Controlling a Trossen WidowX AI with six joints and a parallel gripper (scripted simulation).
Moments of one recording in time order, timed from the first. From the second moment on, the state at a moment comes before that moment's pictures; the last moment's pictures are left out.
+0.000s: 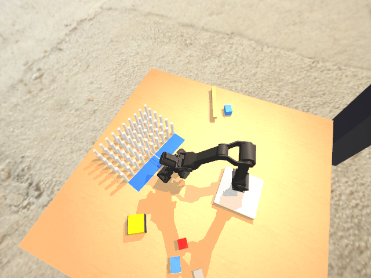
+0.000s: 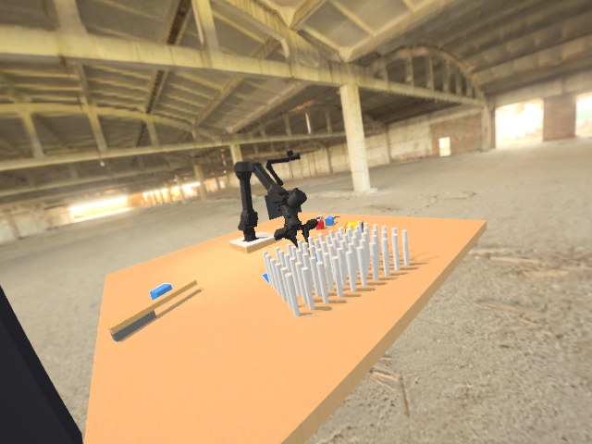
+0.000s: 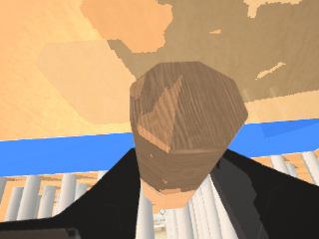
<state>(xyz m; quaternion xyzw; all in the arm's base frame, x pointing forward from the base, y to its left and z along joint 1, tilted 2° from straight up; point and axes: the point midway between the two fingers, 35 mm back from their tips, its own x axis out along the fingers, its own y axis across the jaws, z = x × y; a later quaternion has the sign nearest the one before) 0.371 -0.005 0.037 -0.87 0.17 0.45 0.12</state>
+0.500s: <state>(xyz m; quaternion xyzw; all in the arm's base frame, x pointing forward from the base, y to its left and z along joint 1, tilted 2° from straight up) 0.381 -0.009 0.038 -0.87 0.17 0.45 0.12</state>
